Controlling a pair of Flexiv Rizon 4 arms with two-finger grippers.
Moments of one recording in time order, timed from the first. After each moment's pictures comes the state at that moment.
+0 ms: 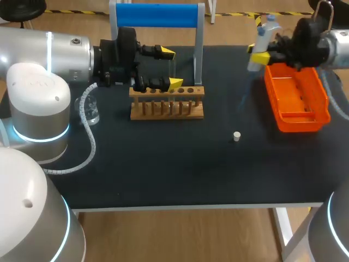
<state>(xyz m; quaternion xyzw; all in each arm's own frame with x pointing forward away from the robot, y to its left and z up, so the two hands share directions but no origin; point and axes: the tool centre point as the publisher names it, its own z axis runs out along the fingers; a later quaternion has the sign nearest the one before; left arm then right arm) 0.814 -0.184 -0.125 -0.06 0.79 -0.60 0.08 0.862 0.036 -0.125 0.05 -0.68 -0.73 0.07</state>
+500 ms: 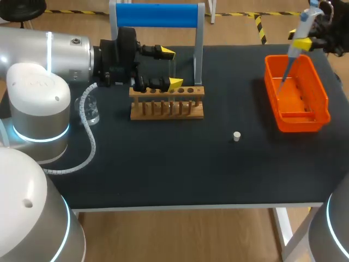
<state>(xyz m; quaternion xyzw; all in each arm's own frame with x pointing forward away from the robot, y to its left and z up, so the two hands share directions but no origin) 0.814 -0.184 -0.125 -0.06 0.79 -0.60 0.08 0.888 -0.063 -0.107 0.05 -0.69 -0.72 0.06</state>
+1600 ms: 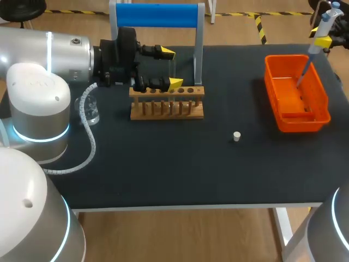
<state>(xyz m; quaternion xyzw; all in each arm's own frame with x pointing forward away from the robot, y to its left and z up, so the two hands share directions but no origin) 0.814 -0.184 -0.125 -0.06 0.79 -0.60 0.08 0.948 -0.138 -0.147 0.08 -0.69 -0.72 0.06</state>
